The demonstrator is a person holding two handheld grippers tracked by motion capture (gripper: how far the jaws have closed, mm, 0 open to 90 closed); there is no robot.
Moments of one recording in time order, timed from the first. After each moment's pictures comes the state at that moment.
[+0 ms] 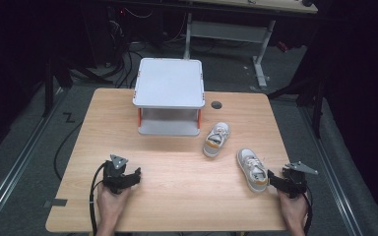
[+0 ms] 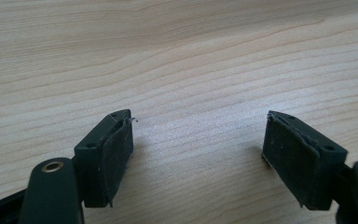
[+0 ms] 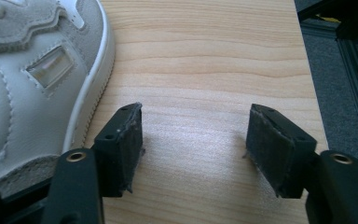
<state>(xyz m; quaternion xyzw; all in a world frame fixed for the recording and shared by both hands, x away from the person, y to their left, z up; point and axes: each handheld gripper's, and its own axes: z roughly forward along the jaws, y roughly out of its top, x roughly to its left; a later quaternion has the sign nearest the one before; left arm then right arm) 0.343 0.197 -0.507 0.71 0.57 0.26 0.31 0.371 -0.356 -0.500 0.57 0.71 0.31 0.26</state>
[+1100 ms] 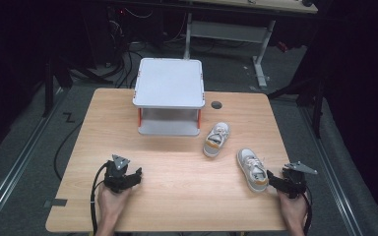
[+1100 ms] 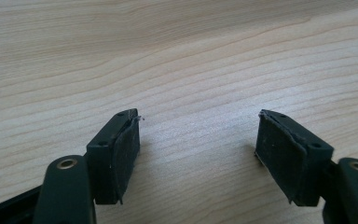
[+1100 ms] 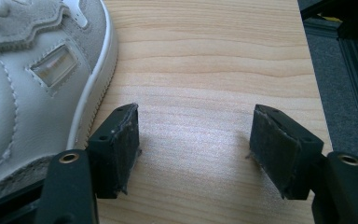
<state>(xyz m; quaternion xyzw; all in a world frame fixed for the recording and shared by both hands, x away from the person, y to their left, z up) 0.343 0.192 -0.505 0.72 0.56 0.25 0.32 0.372 -0.355 -0.500 0.57 0.72 0.31 0.26</state>
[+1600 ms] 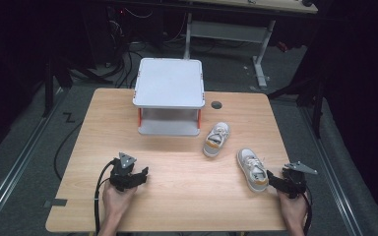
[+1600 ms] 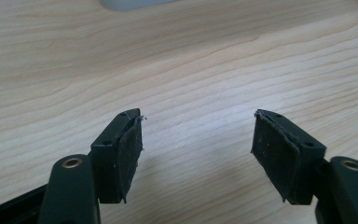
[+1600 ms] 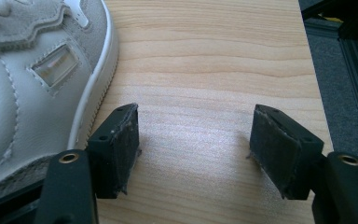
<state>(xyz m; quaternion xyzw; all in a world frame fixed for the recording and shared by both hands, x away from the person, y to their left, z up) 0.345 0.173 -0.490 0.74 0.53 0.23 0.35 0.372 -0.355 -0.500 0.57 0.72 0.31 0.26</state>
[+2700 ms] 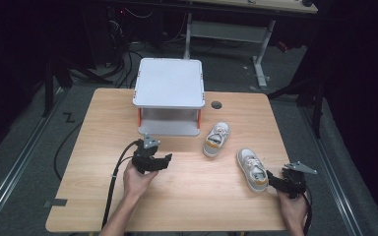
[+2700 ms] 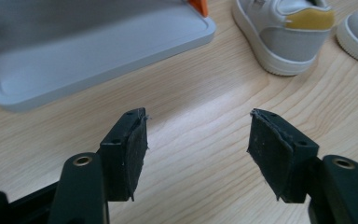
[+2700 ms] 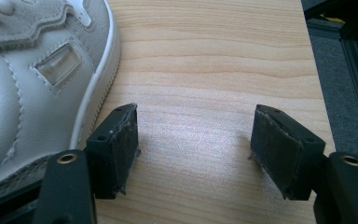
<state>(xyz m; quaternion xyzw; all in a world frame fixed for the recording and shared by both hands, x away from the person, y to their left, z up) 0.389 0.116 -0.445 0.77 0.47 0.18 0.39 0.372 -0.355 -0.500 0.57 0.72 0.31 0.25</state>
